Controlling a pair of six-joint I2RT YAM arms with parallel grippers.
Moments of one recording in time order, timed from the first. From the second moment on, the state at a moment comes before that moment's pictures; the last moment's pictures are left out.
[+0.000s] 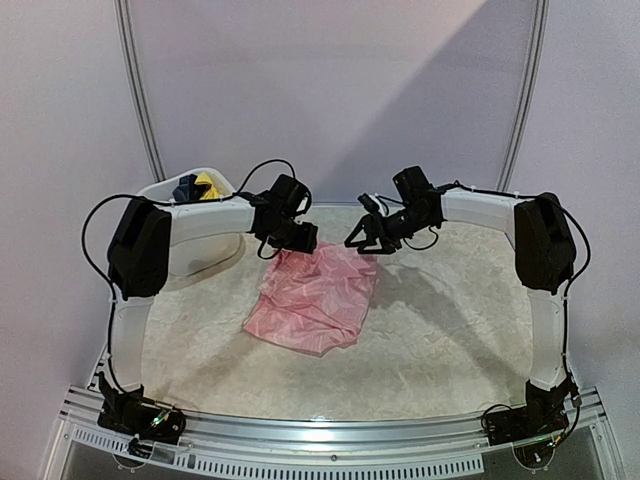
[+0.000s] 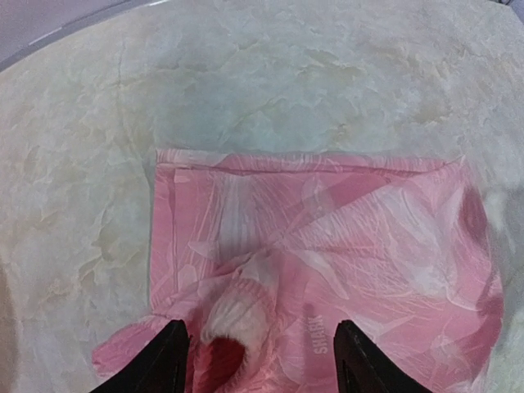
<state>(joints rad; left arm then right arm) -0.63 2.21 1.76 -0.45 -0.12 -0.31 0.48 2.15 1.72 -0.51 -0.80 0.33</state>
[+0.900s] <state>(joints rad) -0.51 2.06 1.69 -0.44 0.07 -0.44 0.49 2.31 1.73 -0.54 -0.79 0.28</state>
